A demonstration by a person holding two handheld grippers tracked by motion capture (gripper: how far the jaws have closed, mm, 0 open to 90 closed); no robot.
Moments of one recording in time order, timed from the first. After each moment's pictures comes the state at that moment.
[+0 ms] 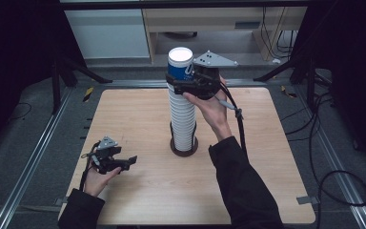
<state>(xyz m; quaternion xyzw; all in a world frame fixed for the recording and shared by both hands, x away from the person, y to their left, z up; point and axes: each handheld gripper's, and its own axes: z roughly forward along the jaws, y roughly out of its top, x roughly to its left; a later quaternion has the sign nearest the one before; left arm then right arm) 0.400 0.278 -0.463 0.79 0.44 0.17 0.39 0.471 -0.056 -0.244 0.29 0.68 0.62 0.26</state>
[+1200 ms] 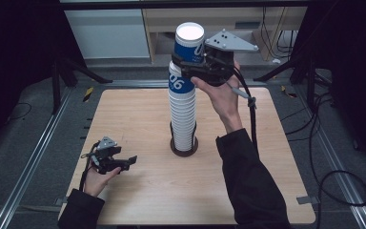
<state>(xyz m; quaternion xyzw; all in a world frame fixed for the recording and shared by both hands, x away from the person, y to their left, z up) 0.399 0.278 -0.463 0.79 0.44 0.17 0.39 0.450 -0.077 -0.189 0.26 0.65 0.64 0.31</state>
